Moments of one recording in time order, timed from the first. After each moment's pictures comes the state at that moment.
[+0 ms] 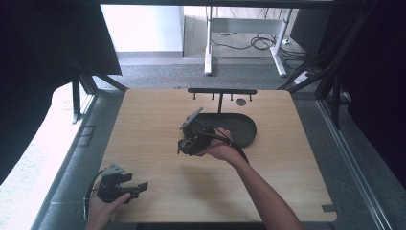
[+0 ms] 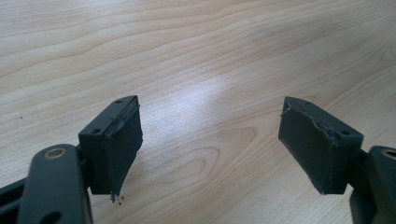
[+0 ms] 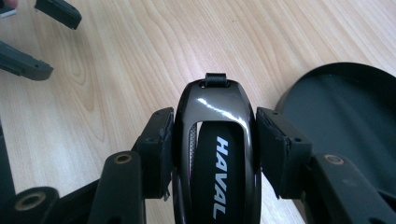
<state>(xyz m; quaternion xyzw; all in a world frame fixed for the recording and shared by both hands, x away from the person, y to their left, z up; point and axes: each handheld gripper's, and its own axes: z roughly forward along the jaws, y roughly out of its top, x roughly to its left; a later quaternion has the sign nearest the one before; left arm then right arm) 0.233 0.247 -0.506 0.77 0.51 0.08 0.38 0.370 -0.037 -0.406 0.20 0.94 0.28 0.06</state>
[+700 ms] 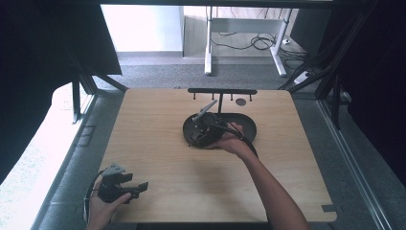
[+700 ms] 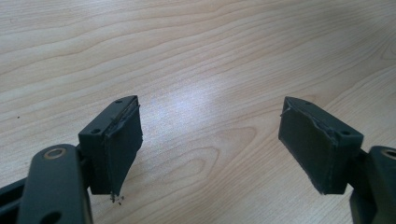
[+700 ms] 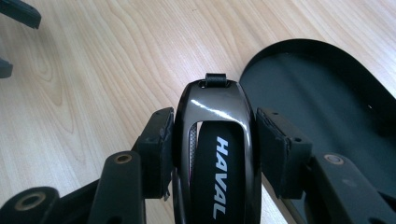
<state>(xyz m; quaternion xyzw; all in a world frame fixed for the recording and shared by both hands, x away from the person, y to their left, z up) 0.233 0.246 -0.507 0.77 0.51 0.08 0.38 0.391 -0.070 -0.400 0.24 0.93 0.28 0.07</state>
